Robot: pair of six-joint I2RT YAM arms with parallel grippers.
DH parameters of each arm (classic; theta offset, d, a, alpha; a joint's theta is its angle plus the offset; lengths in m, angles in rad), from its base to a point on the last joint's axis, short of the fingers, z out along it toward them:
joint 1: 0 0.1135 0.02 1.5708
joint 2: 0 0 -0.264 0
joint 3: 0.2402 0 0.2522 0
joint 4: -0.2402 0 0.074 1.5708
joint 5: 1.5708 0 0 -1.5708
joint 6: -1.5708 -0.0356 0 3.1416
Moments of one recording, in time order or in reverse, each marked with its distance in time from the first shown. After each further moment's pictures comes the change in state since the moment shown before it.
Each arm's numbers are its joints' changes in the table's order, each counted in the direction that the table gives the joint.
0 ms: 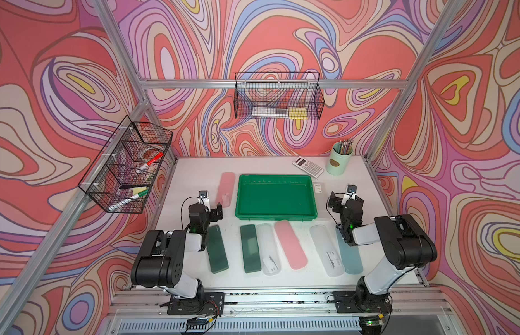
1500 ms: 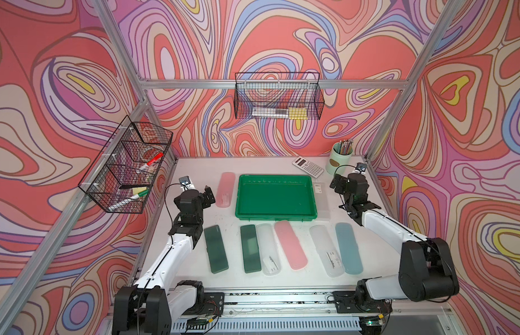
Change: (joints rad) left arm -0.042 0.466 0.274 -0.704 -0.254 0.291; right arm 0.042 0.328 0.388 -0.926 0.000 -0.303
